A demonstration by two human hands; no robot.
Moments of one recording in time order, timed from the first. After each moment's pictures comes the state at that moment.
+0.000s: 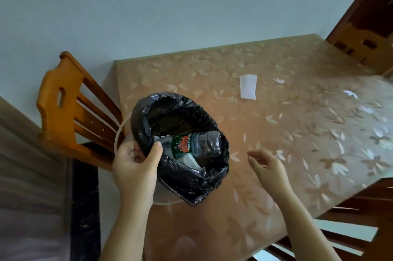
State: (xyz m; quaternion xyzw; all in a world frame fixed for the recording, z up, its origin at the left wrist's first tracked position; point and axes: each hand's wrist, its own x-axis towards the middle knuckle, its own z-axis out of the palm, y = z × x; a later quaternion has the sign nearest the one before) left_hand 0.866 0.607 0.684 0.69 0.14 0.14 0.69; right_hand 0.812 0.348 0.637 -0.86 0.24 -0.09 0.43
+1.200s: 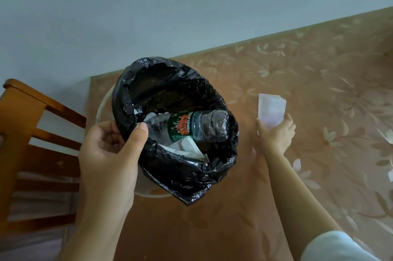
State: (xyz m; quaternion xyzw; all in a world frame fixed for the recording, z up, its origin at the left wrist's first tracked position) left_hand 1.085 0.462 0.682 0.73 0.11 0.18 0.65; right_hand 1.149 0.182 0.517 -0.79 0.43 -0.17 0.40
